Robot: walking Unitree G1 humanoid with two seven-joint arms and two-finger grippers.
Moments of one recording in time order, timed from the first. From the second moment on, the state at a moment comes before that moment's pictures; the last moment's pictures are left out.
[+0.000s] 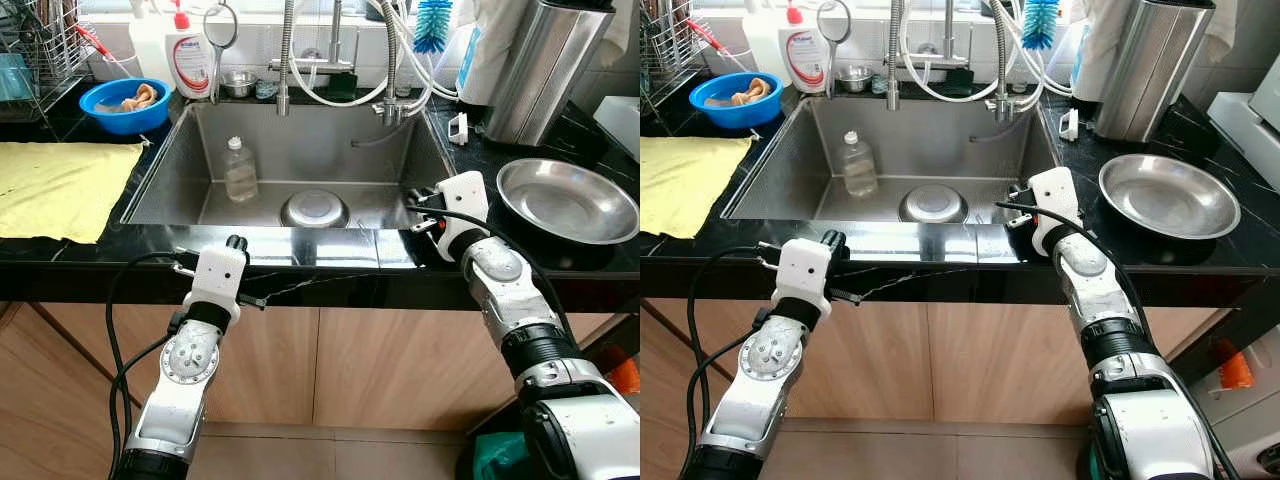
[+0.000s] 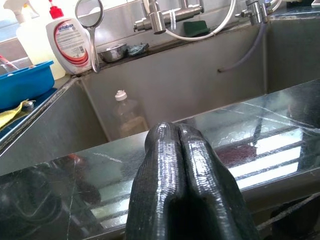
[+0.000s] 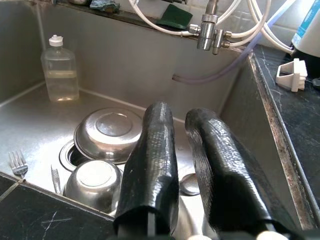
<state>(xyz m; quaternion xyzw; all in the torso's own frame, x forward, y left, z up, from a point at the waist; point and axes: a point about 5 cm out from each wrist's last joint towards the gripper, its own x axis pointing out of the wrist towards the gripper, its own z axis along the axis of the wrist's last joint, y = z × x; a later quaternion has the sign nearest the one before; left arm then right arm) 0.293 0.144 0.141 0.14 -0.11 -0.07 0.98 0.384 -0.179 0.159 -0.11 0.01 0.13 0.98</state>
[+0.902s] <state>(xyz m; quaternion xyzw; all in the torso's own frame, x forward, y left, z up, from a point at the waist) 0.293 0.146 0.141 0.14 -0.11 -0.07 0.98 0.351 -0.271 0.212 -0.01 -0.08 -0.21 0.97</state>
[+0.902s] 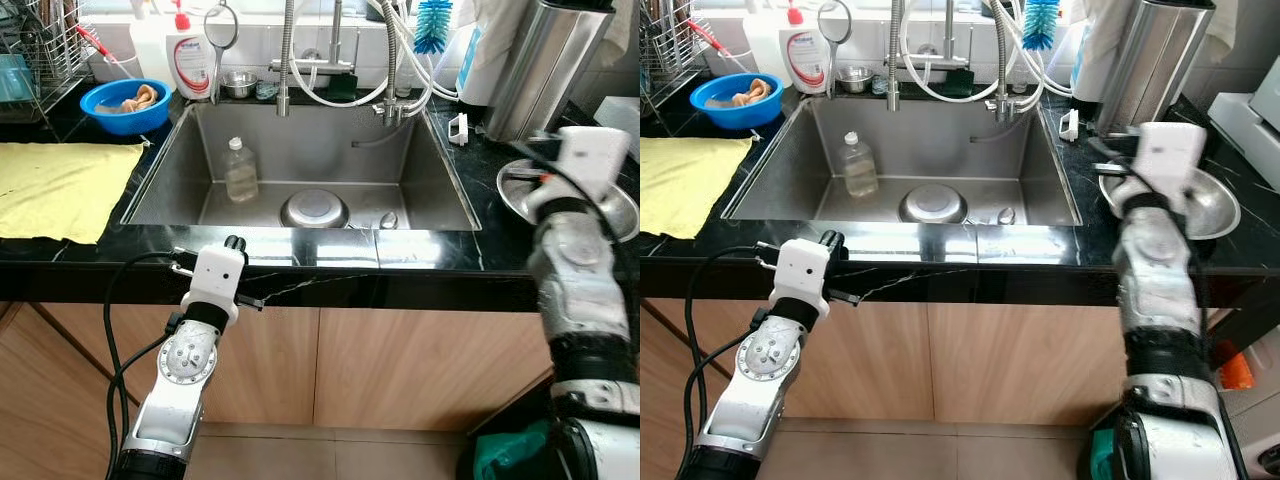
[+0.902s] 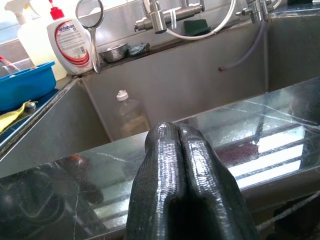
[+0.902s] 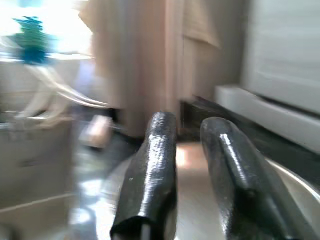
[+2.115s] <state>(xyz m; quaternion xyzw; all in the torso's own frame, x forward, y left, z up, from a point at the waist) 0.288 0.136 0.207 0.09 -0.24 -0.01 0.97 0.290 -0.155 0.180 -0.04 -0.14 0.05 0.99</state>
